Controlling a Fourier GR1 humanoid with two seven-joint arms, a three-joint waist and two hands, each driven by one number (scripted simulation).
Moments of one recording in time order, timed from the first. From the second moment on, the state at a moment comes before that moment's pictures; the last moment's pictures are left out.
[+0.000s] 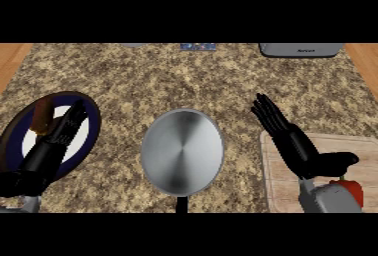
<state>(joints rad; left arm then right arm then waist) -0.01 0.54 -0.22 -1.61 0.24 0.08 -0.13 -0.16 -0.28 0.27 -1.50 -0.33 0.11 -0.15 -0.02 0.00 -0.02</state>
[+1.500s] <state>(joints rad) -0.15 0.38 -0.10 -1.56 0.33 0.24 0.14 0.25 -1.05 -0.38 -1.50 0.06 0.38 -0.63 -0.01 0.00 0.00</state>
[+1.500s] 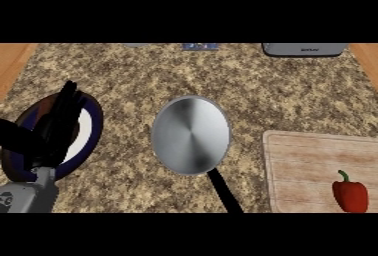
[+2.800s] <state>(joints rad) -0.17 0.34 -0.05 -1.55 0.28 0.21 0.18 0.30 -1.07 -0.12 -1.92 0.64 0.52 -0.22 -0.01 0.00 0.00</state>
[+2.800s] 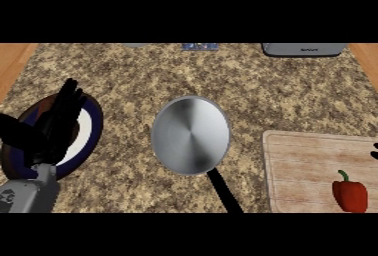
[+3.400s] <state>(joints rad) -0.17 0.29 -0.03 -1.56 0.24 0.18 0.20 0.24 -0.86 -0.02 -2.01 0.83 0.61 -0.09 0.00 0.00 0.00</state>
